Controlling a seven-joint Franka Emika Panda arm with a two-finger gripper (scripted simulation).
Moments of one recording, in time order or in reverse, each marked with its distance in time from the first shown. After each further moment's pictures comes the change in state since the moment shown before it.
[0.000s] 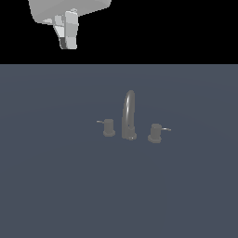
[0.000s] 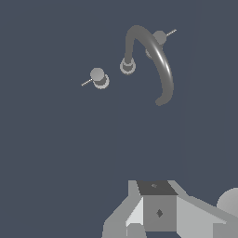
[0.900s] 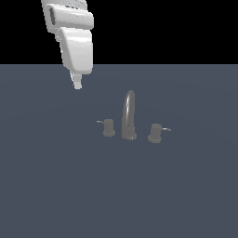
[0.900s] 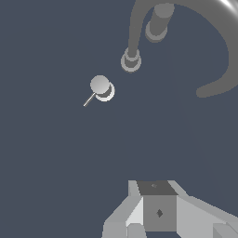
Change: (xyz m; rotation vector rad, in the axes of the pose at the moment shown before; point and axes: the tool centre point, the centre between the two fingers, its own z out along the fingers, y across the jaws) arm 0.041 -0.064 0.088 -0.007 0.001 0.340
